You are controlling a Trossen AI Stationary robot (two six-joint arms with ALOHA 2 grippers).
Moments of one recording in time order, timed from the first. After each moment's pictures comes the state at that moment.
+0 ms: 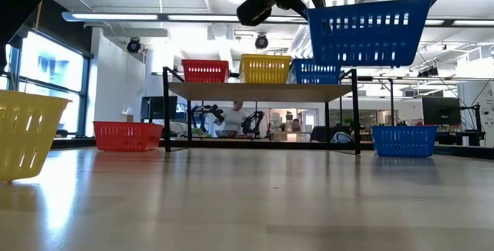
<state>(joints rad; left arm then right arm) 0.00 2.19 2.19 -0.99 -0.19 -1.13 0.59 1.65 1.64 -1.10 0.26 0.48</state>
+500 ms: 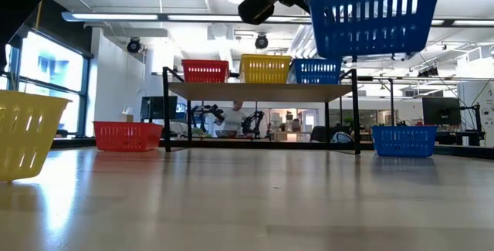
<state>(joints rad) 0.00 2.19 2.19 -0.98 -0.15 -1.11 0.61 1.69 1.63 -1.23 0.27 0.68</state>
